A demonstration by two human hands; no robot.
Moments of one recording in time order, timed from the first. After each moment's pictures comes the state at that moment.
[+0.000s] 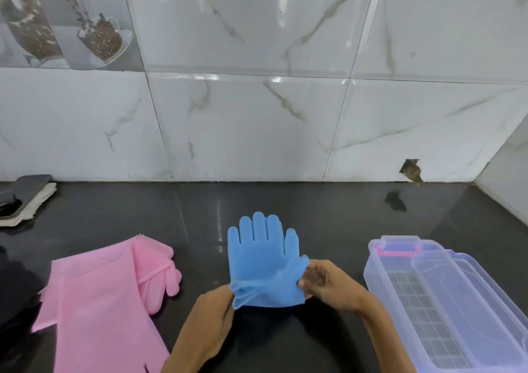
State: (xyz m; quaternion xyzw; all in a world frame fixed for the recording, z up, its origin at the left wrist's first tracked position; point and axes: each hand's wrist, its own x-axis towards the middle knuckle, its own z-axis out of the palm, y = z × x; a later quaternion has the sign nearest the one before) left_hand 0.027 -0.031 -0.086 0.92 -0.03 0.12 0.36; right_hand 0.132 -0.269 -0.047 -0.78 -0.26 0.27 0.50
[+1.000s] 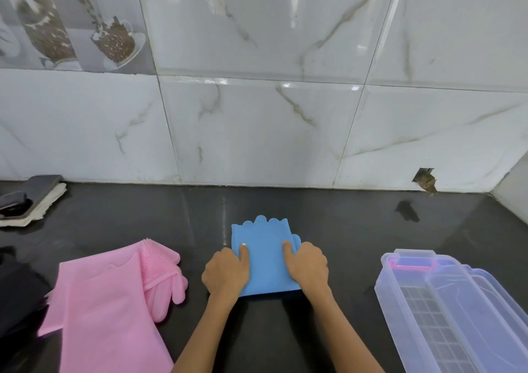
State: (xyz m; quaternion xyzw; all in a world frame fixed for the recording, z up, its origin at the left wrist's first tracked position) left_hand 0.124 -0.041 -0.069 0.90 0.34 0.02 0.26; right_hand 0.174 -0.183 -0.066 -0.94 0.05 0.06 0.32
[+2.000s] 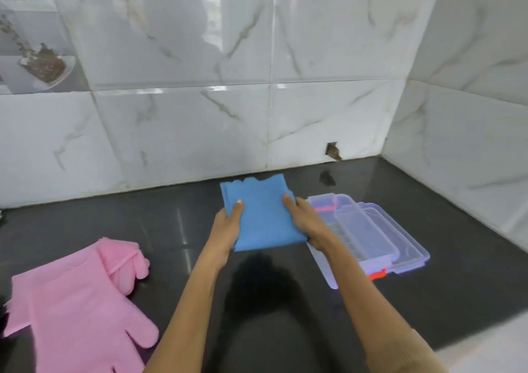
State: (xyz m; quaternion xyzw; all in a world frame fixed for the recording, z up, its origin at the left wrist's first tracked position) left_hand 0.070 -0.125 0.008 0.66 0.08 0.00 0.75; right_hand 0.108 -0.300 0.003 -0.81 0.03 0.05 0.59
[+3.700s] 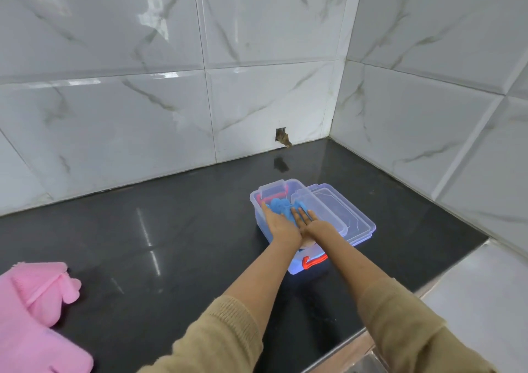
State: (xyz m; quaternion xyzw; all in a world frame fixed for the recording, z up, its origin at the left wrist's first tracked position) left_hand 0.088 -0.341 -0.020 0.98 -0.03 -0.11 0.15; right_hand 0.092 -0.425 -0.024 -0.96 -0.06 0.23 -0.12
